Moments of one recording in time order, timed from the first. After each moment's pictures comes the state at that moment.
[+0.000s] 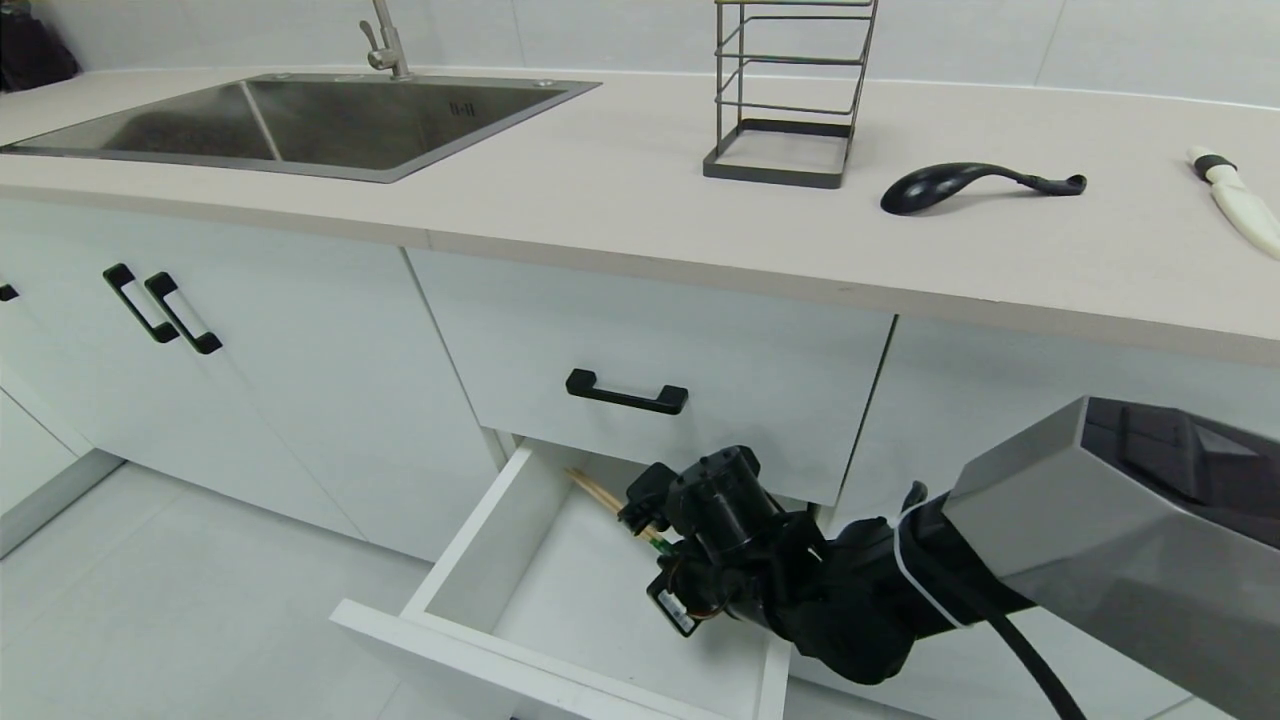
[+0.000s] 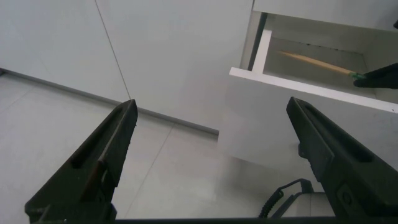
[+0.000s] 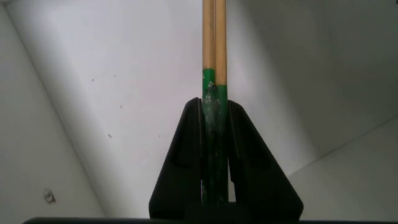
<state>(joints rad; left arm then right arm) 0.00 0.00 0.00 0.00 0.04 -0.04 0.87 2.26 -1.24 -0.38 -0.23 -0.15</state>
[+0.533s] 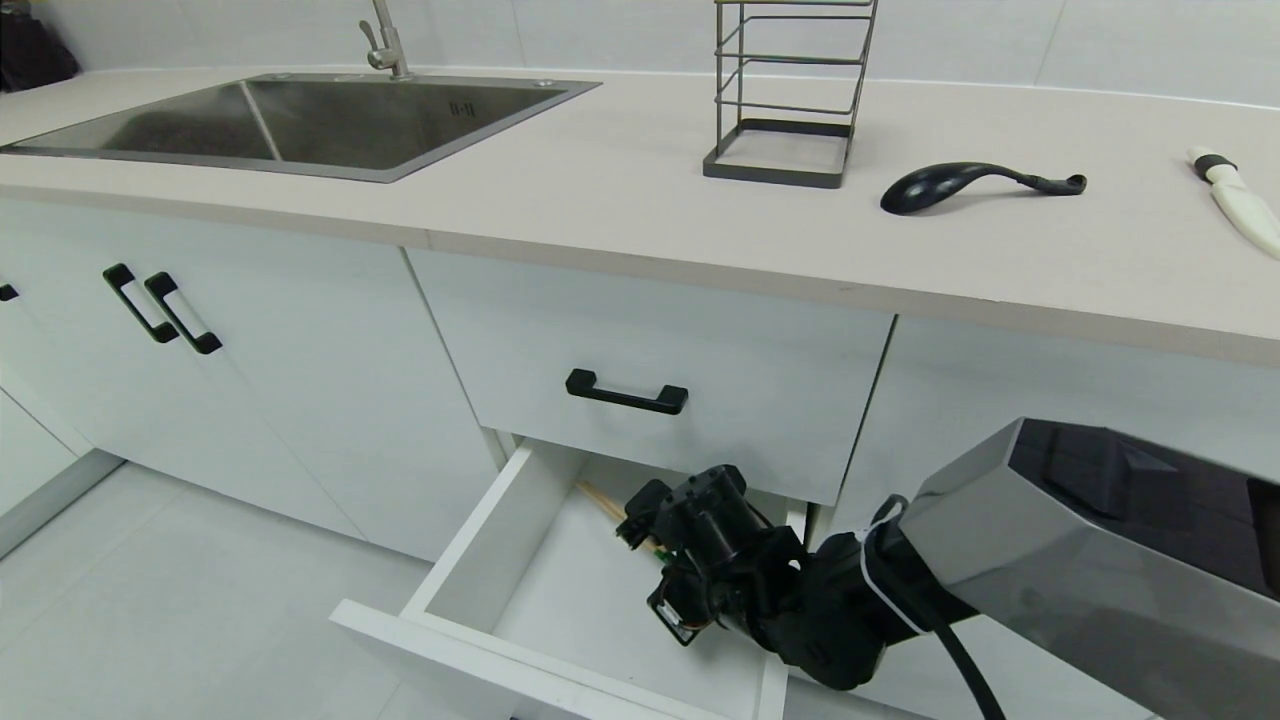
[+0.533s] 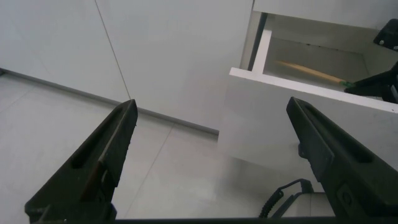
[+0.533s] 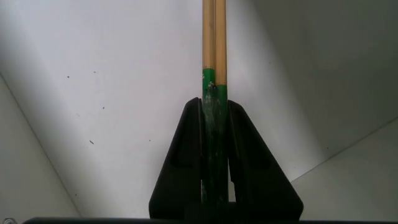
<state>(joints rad) 0.00 0.00 0.00 0.00 0.04 -0.04 0.87 2.33 -1.27 -0.38 -0.27 -0.15</state>
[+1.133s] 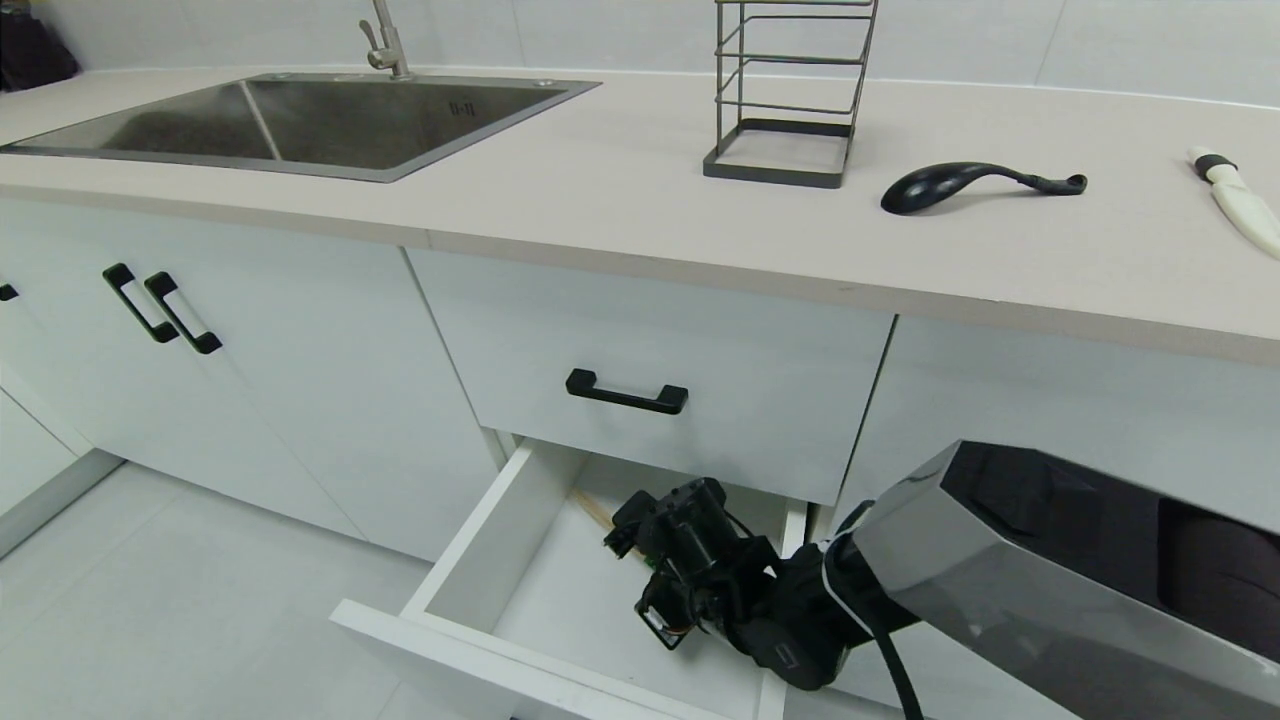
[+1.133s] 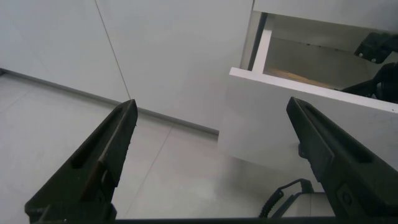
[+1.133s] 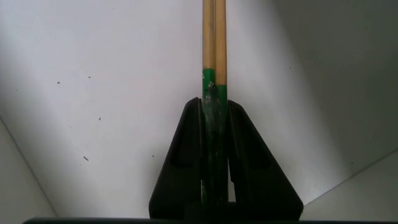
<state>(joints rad) 0.00 0.00 0.00 0.00 0.04 -0.04 0.87 2.42 -1.36 -0.38 -0.27 -0.15</state>
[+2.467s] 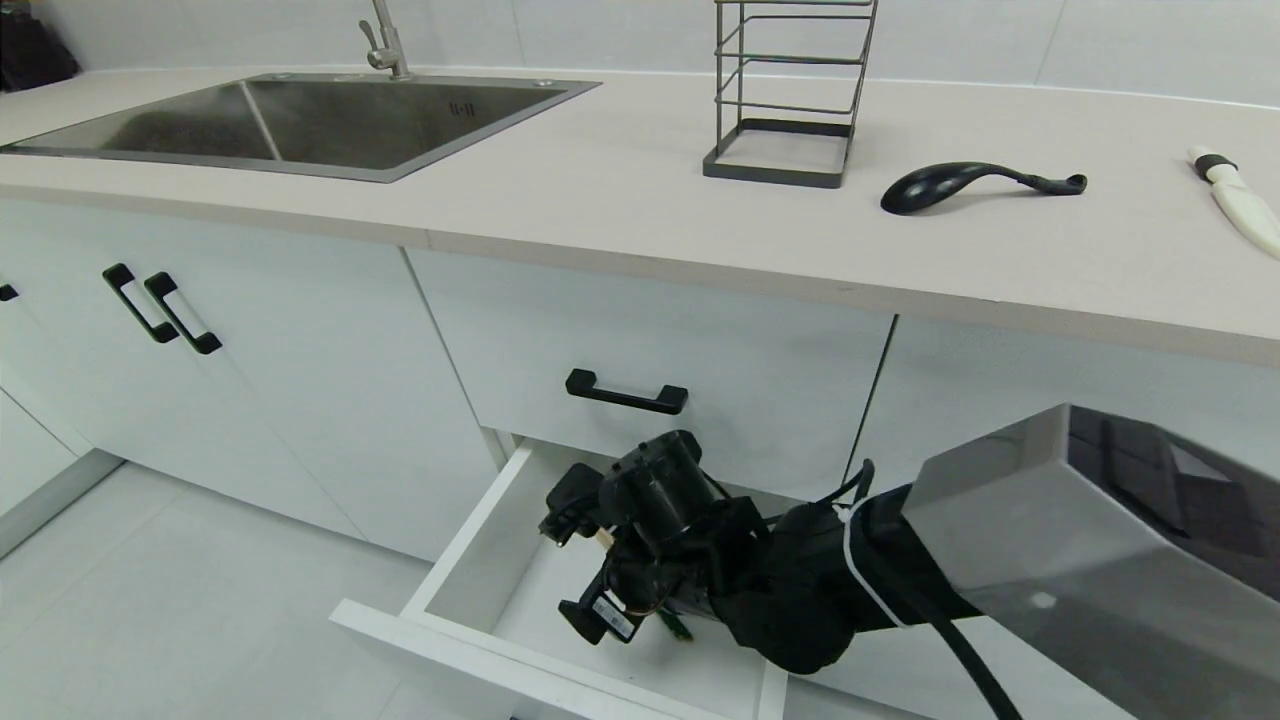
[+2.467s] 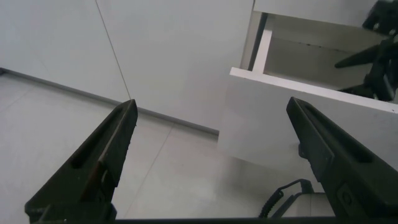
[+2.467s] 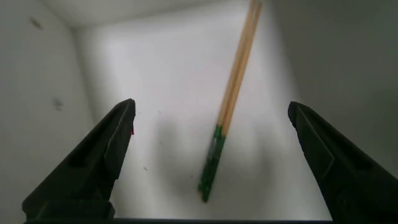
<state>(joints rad) 0.00 0.00 0.00 0.00 0.04 -0.04 0.95 2.29 -1.45 -0.27 -0.09 -0.26</state>
